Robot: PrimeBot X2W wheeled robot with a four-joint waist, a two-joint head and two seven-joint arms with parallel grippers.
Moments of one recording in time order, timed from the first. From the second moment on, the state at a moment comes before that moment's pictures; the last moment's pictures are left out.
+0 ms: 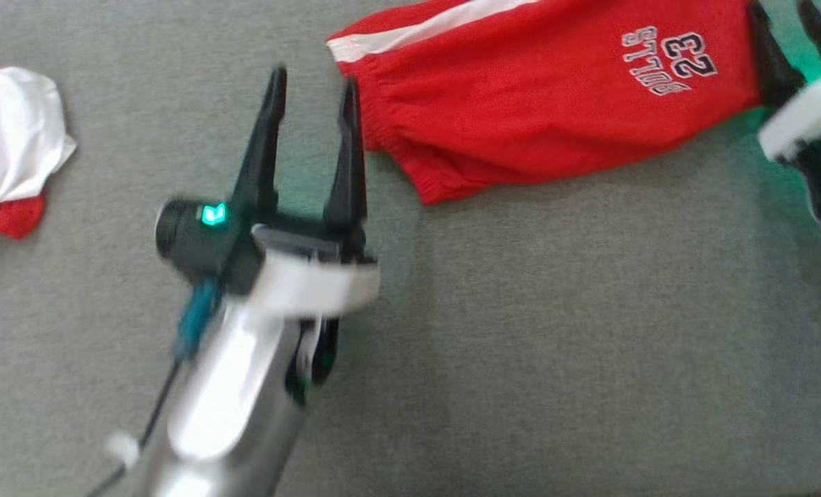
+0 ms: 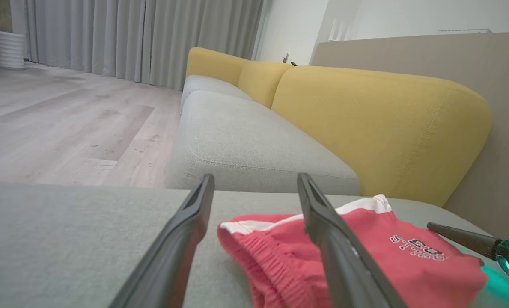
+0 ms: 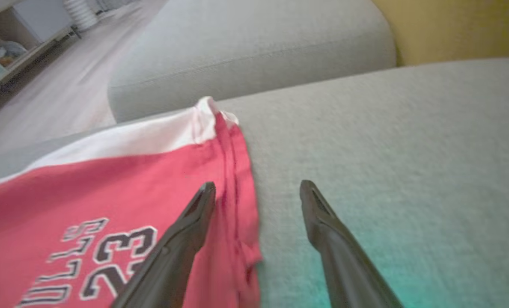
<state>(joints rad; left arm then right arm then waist) -0.49 0.05 -0.46 0.13 -0.37 0.13 -0.26 -0.93 -0.52 0.67 0.83 0.96 0.12 -0.12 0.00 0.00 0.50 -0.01</state>
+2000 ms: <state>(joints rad) -0.08 0.05 -0.29 -0.02 -0.28 0.12 -0.26 -0.52 -0.41 0.35 0.43 0.70 0.12 -0.25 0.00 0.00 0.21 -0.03</state>
